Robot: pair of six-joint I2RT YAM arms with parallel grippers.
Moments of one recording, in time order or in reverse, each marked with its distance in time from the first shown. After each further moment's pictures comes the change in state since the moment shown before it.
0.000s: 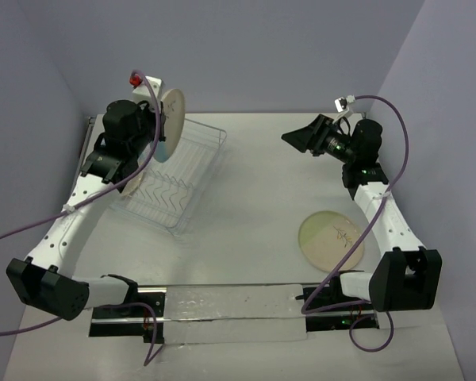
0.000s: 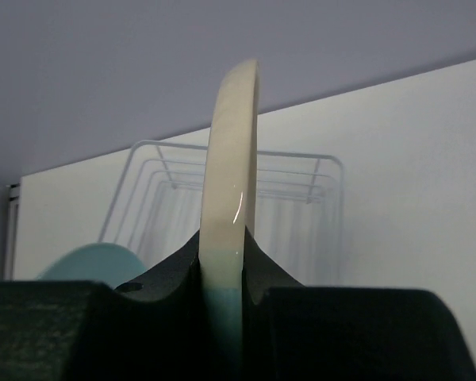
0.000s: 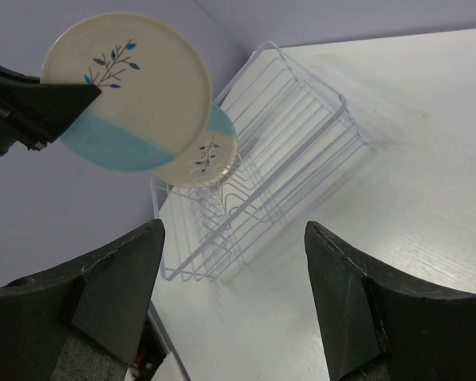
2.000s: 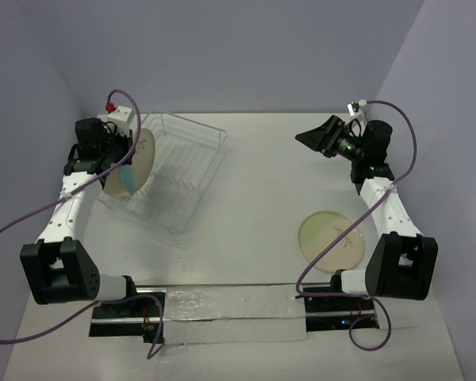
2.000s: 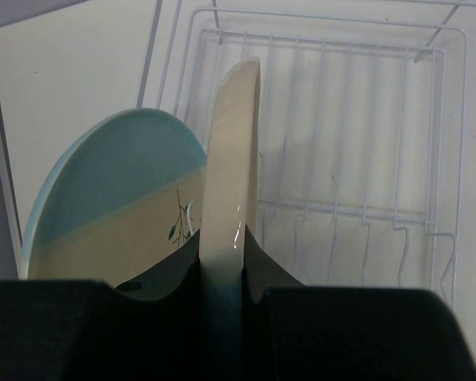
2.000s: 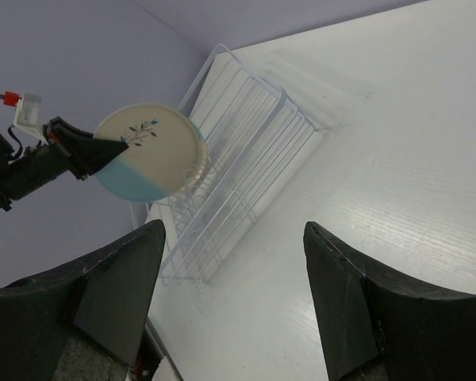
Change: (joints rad) left arm 0.441 0.078 -0.218 -0.049 0.364 0.231; right arm -0.144 0.079 -0.011 -0.023 -0.064 -0.010
